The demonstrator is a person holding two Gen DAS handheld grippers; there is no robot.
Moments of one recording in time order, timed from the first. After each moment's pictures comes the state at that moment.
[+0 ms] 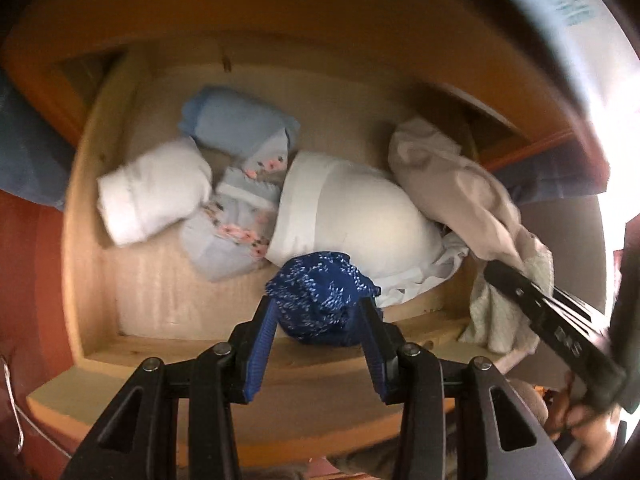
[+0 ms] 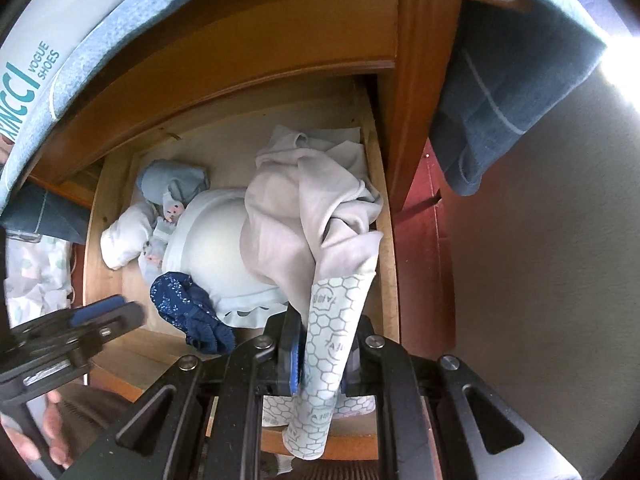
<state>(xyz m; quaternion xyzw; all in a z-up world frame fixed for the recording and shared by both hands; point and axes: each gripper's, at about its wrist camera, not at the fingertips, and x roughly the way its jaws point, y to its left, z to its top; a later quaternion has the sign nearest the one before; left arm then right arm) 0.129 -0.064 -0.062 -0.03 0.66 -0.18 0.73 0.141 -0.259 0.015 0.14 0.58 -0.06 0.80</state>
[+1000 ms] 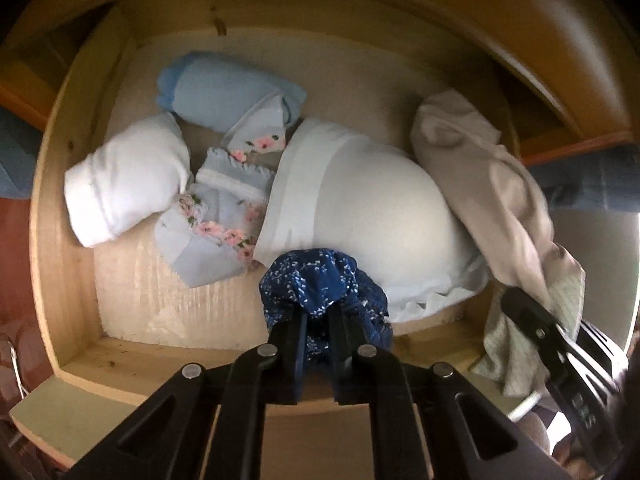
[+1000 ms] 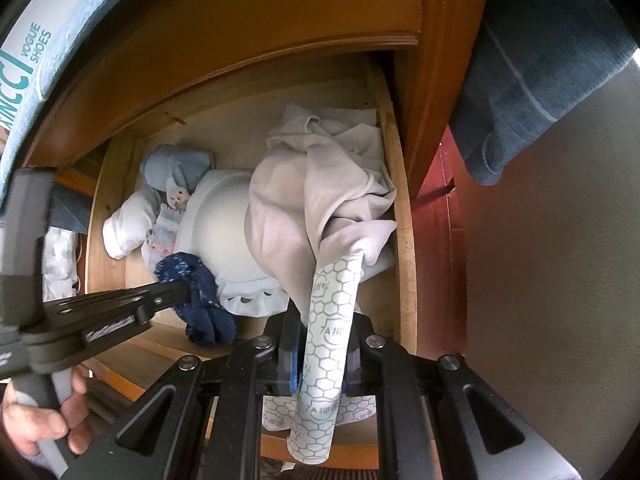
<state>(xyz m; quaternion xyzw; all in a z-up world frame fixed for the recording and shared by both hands) 0.144 -0.080 -0.082 -0.01 0.69 -0.16 0.71 0.147 -0.255 0.005 0.14 0.60 -0.04 0.79</state>
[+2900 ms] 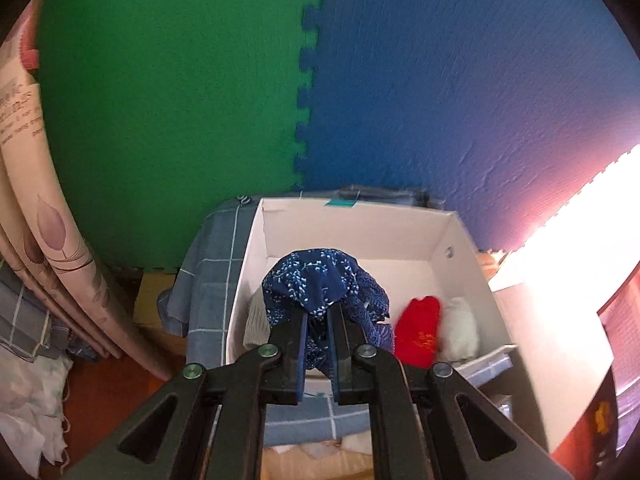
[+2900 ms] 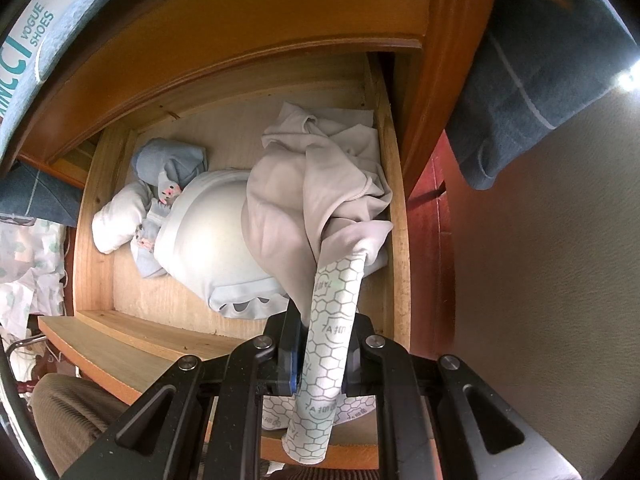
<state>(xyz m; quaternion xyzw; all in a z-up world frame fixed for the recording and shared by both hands) 0.205 -0.022 0.273 0.05 0.37 -0.18 0.91 0.148 -0.249 0.001 0.12 0.60 -0.05 0.79</state>
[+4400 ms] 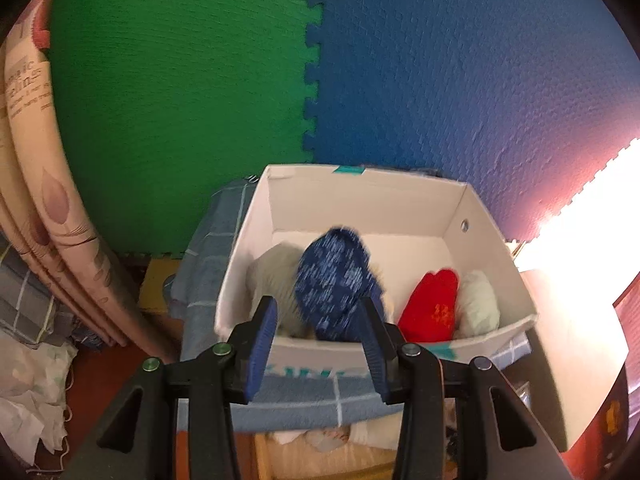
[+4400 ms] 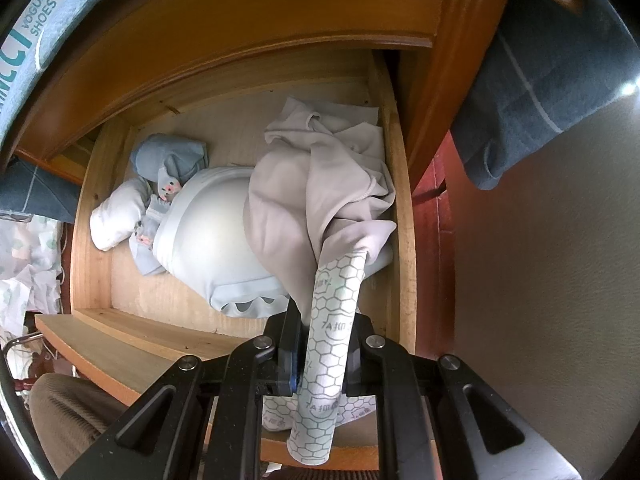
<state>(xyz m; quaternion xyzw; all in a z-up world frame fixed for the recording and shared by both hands) 0.174 -0.018 0.237 0.05 0.37 -0.16 0.91 0.150 -0.249 -0.003 0.11 0.61 -0.05 0.78</state>
